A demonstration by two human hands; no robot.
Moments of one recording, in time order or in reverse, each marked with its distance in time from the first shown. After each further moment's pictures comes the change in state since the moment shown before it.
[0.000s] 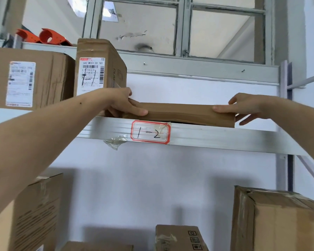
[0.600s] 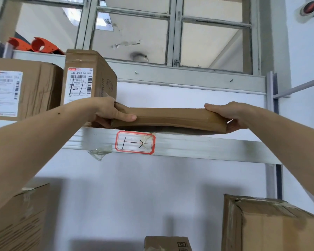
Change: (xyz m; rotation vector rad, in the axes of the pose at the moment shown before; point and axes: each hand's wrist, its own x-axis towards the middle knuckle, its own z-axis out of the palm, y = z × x) left_hand -0.004 -0.002 0.002 -0.384 -0.070 0.036; right_hand 0.000 -0.008 0.001 0.288 0.159 0.158
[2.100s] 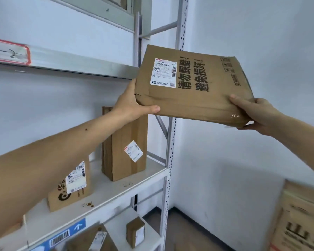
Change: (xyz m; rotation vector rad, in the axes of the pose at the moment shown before) left_hand -0.269 0.129 0.275 -0.652 -0.365 0.594; right_hand -0.457 0.165 -0.208 0.052 0.596 0.368
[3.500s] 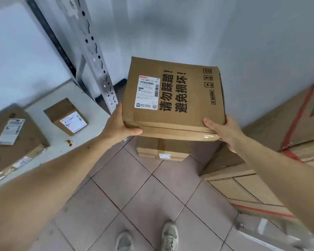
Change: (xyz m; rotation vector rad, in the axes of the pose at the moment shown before) left_hand -0.215 -0.505 0.582 -0.020 -0.487 -0.766; right_hand 0.111 0.785 0.012 -0.121 -0.176 0.809
